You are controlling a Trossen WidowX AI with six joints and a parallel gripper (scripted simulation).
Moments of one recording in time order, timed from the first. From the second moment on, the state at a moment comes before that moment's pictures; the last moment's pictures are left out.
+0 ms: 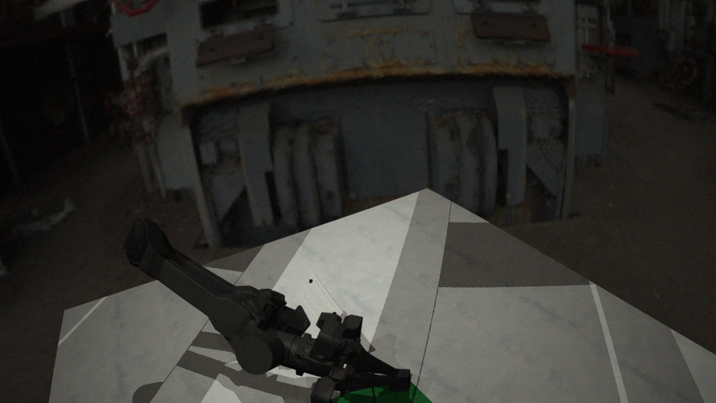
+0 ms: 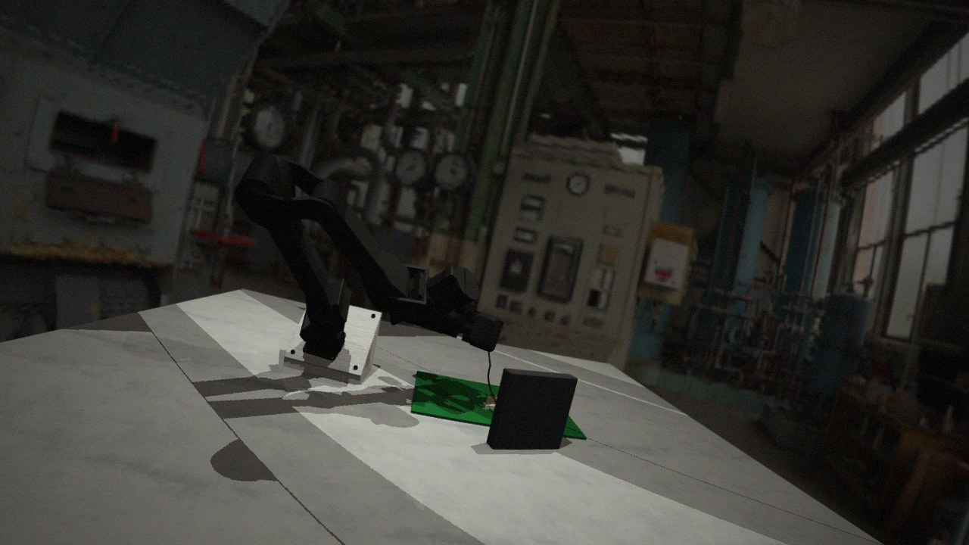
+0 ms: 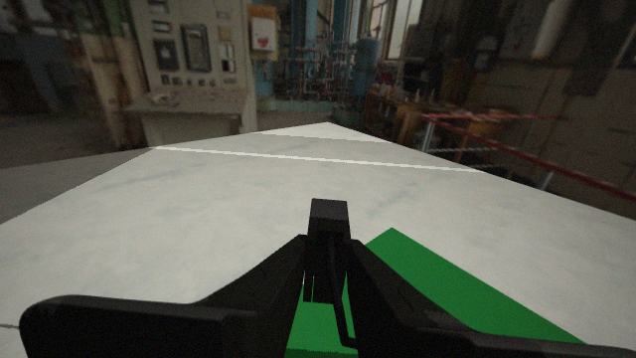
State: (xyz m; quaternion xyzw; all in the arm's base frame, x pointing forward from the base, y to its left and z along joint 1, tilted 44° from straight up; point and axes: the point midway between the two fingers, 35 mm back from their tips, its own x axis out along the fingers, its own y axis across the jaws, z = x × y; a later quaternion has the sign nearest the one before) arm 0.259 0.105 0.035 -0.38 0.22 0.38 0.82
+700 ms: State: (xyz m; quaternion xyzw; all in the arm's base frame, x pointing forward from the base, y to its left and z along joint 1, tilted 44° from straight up) arm 0.260 0.088 0.027 -0.38 0.23 0.38 0.82
